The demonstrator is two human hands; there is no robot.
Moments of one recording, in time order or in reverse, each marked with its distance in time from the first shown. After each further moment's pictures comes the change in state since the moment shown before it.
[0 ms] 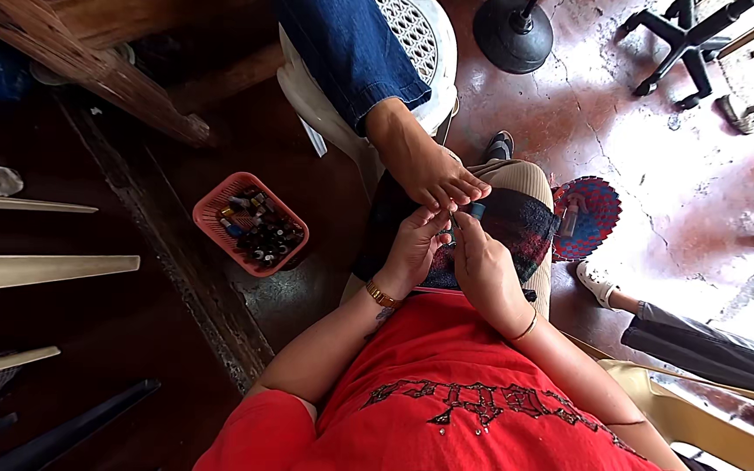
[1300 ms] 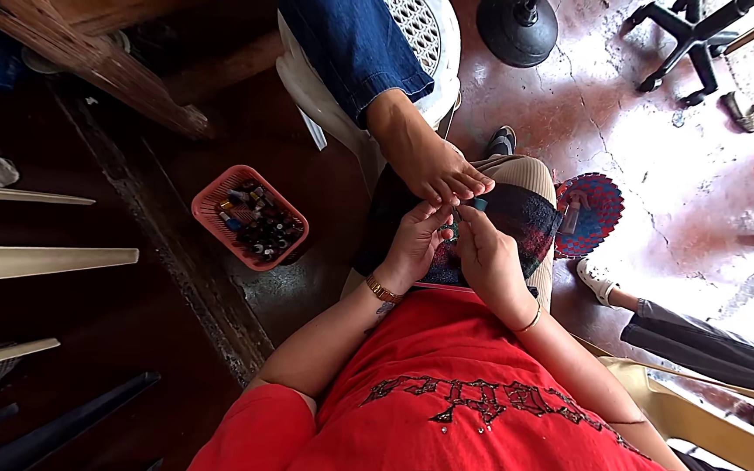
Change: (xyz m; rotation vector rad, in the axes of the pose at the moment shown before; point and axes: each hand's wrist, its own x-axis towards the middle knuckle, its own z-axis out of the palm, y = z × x) left_hand -0.003 0.003 0.001 0.013 -0.017 -0.019; right_hand 0.002 0.013 0.002 0.188 0.025 -0.015
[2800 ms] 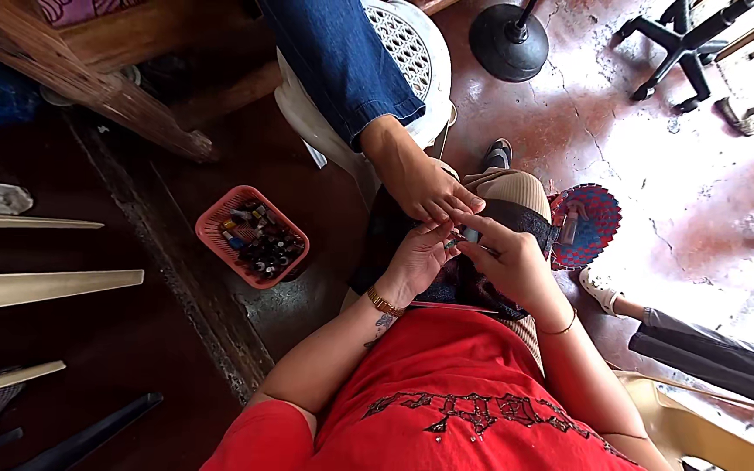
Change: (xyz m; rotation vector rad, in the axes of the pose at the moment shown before) left_hand 0.018 0.003 0.011 -0.295 0.008 -0.182; right_hand 0.023 0.029 -0.043 0.187 -0.188 -0.037
